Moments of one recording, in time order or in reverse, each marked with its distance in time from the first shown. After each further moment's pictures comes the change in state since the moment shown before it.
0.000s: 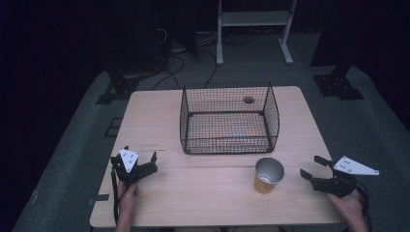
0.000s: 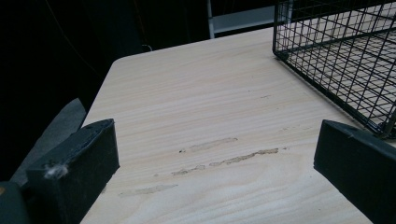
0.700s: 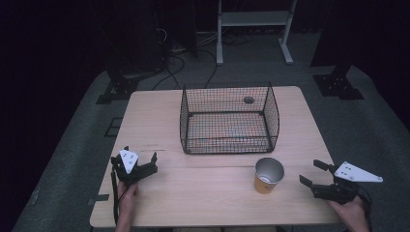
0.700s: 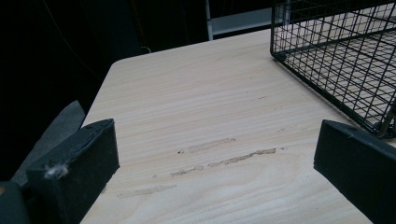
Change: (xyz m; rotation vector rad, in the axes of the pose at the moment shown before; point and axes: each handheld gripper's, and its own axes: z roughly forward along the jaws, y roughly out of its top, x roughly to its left) left arm -0.001 0.000 -0.001 -0.009 -0.006 0.004; right arm 0.023 0.007 -0.015 -0.006 0.033 -0.035
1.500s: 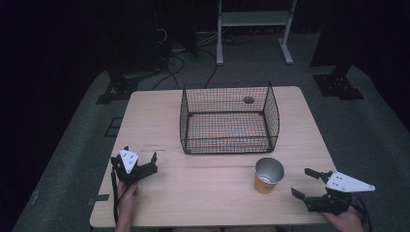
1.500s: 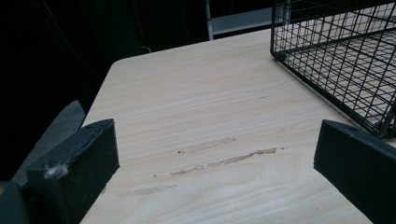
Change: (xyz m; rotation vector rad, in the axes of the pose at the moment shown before) left arm 0.000 0.000 0.000 0.001 0.001 0.000; right arm 0.038 0.005 -0.001 0.028 0.094 -0.066
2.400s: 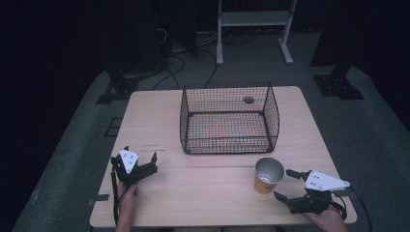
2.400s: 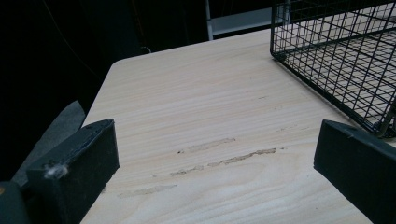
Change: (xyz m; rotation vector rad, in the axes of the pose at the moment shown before) left arm 0.000 0.000 0.000 -0.001 -0.001 0.001; right arm 0.027 0.015 0.035 0.038 0.081 -0.040
